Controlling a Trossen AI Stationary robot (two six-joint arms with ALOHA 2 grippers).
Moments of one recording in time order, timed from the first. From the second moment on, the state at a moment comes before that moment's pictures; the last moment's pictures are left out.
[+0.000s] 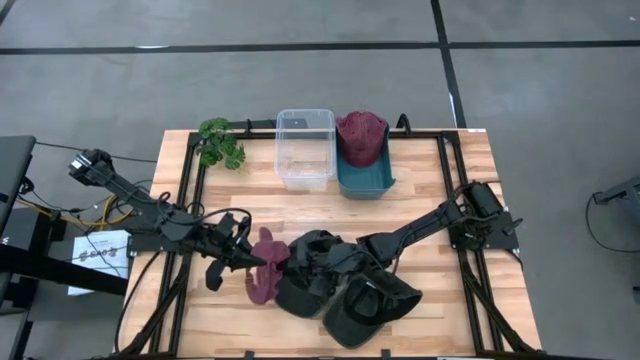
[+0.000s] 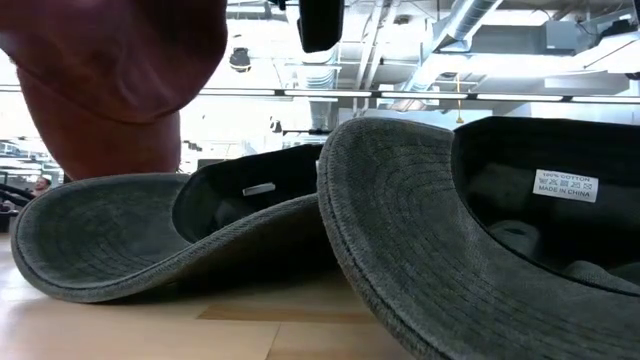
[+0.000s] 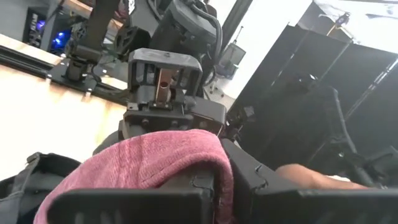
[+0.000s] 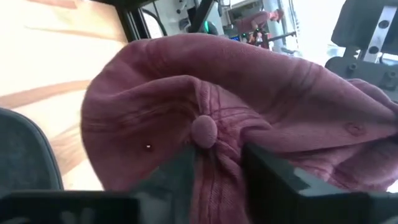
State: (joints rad) left arm -0.60 0.91 0.61 0.29 -0.27 -0.48; right arm 0.36 1.95 1.33 0.42 0.24 -1.24
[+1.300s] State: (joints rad) left arm -0.60 0.91 0.61 0.13 -0.16 -0.37; right arm 0.50 1.92 1.33 0.29 0.48 -1.29
